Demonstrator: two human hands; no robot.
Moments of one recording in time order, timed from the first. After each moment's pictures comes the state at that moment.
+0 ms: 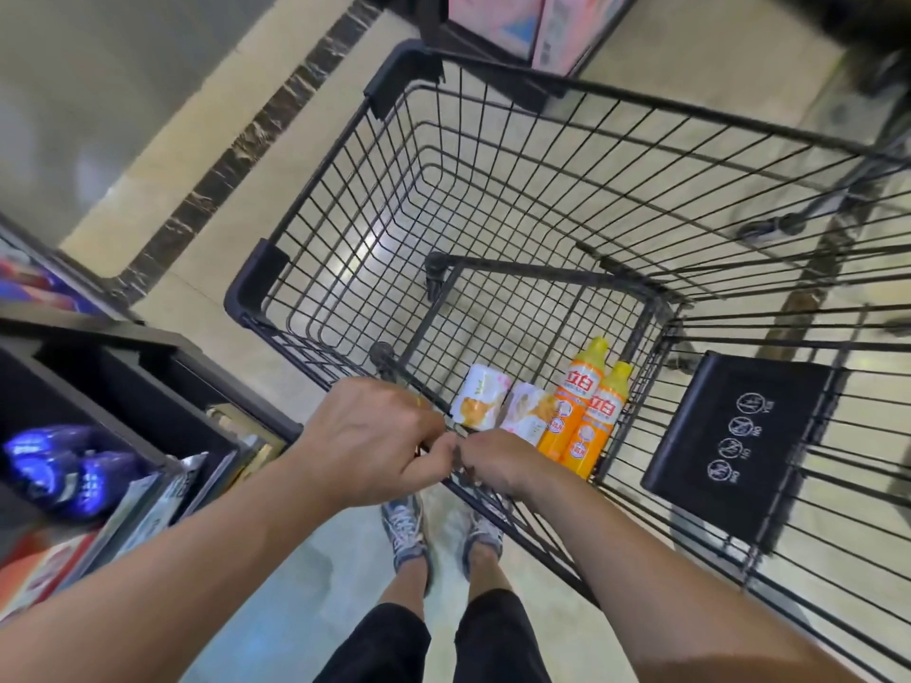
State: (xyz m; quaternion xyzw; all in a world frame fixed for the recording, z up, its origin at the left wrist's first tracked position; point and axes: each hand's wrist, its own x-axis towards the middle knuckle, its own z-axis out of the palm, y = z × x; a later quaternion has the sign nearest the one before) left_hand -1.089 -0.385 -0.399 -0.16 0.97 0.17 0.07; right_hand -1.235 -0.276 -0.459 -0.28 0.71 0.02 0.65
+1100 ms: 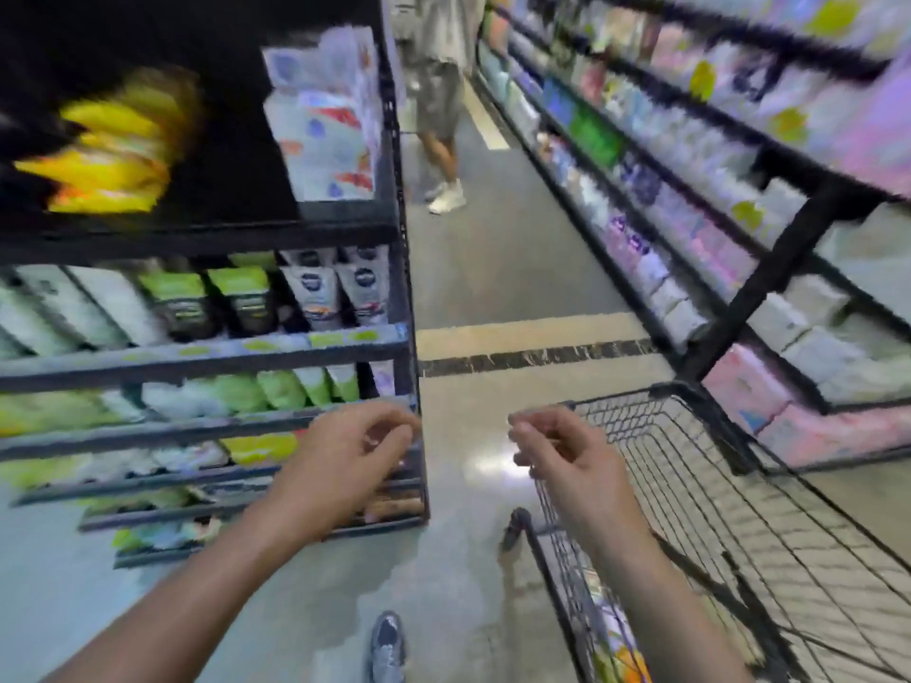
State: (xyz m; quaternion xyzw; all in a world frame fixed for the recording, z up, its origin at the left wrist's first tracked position) left_hand -0.841 -0.165 -0.099 -0.67 0.62 0.26 -0.32; right_hand -1.088 -0.207 -0.086 -0.59 0.54 -0.37 0.48
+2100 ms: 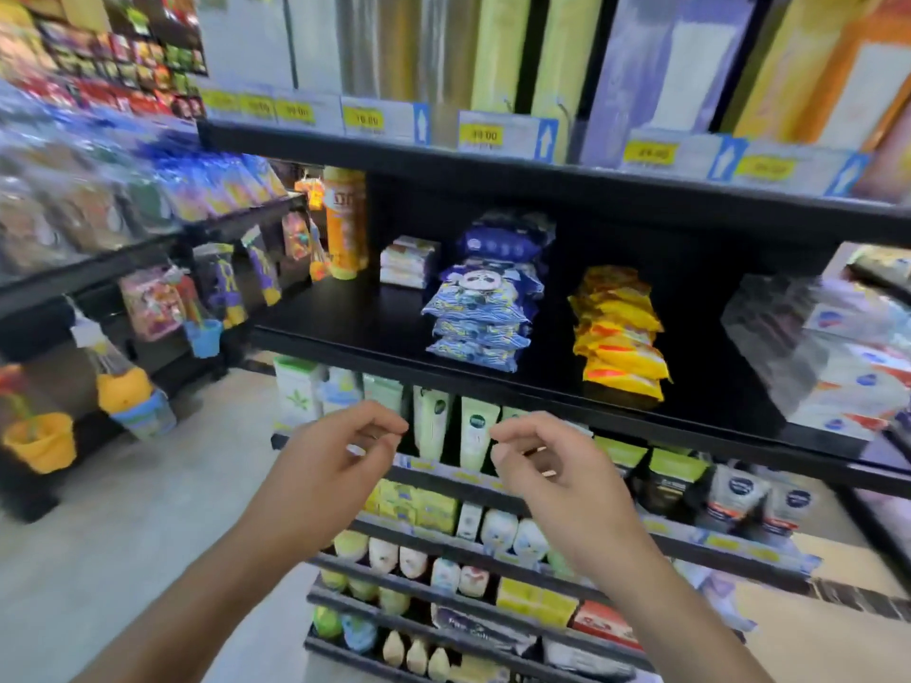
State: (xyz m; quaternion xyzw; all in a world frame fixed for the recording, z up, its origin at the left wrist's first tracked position) left_hand -0.335 0.032 0.002 -0.73 0.46 0.12 -0.49; right_hand -0.544 -0.100 0.027 -0.79 0.28 -0.30 0.45
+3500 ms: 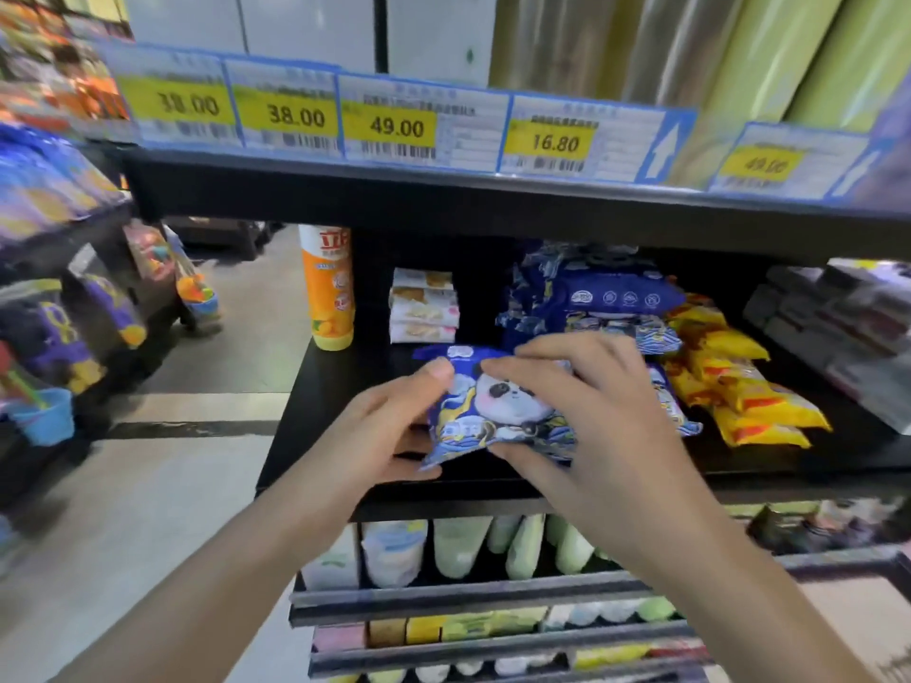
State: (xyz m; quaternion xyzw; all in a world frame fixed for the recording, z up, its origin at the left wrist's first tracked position) left_hand -0.080 -0.104 0.049 -0.53 0.46 0.50 -0.50; right_hand -0.298 -0.144 0.084 -0.89 0.32 -0.32 -0.03
